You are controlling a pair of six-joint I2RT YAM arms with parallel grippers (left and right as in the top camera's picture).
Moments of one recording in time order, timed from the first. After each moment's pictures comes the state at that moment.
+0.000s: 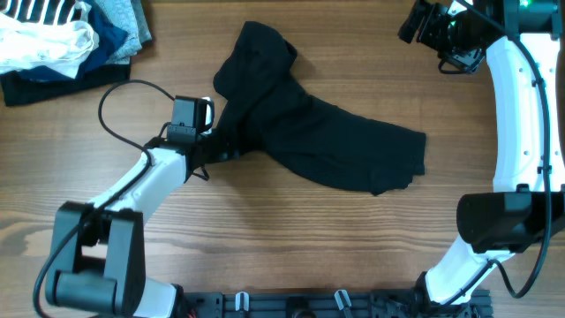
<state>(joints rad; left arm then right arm) -0.18 1.65 0.84 -0.27 0.05 -0.30 -0.01 1.93 2.15 -1.30 -0.13 0.39</state>
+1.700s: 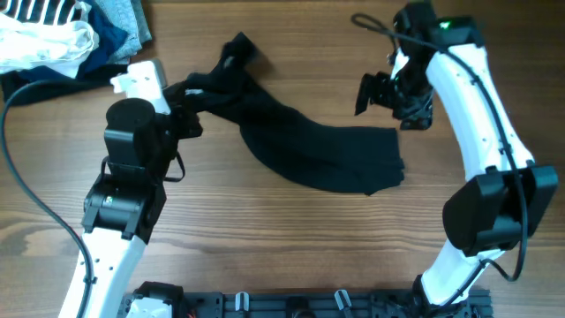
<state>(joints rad) -0.18 1.03 0.90 -0.26 -0.11 -0.36 0.15 1.93 1.80 -1.44 -0.16 0.42</state>
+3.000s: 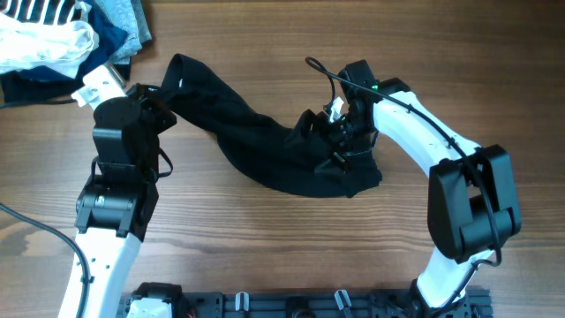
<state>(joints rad) -0.11 1.03 0.90 -0.27 -0.32 -0.53 0.33 1.93 1.33 -0.89 -0.78 0.73</state>
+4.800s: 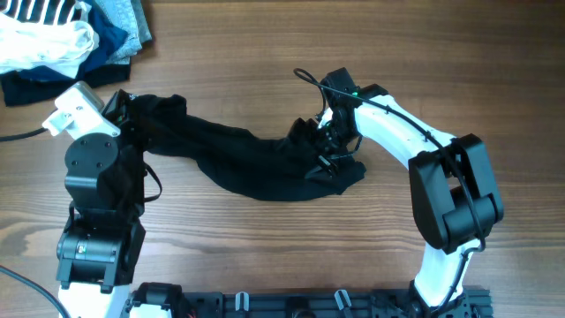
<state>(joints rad) -0.11 0.82 0.90 -0.31 -0.31 -0.54 0.40 2.01 1.33 -0.82 -0.75 0.87</state>
